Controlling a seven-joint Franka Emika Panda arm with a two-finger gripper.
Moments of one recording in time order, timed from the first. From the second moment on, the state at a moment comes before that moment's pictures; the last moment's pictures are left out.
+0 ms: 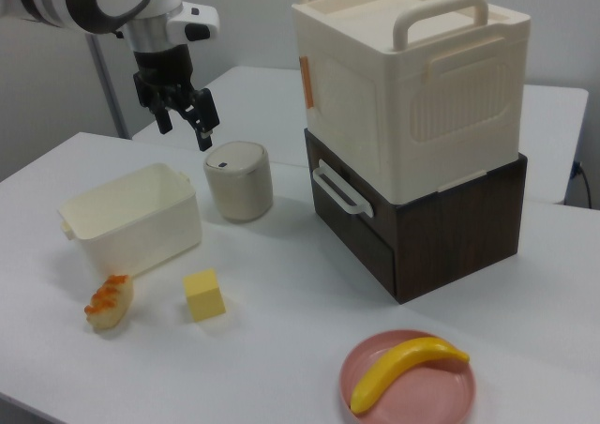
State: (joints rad) arm -0.05 -0.05 -0.02 -1.66 0.07 1.70 0.08
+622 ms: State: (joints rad) arm -0.05 -0.05 -0.04 -1.71 0.07 1.69 0.08
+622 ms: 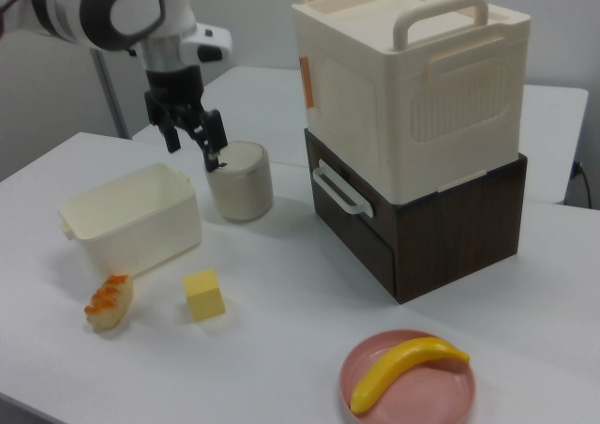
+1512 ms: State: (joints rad) arm 0.11 -0.06 -0.25 -2.06 0.04 1.95 0.27
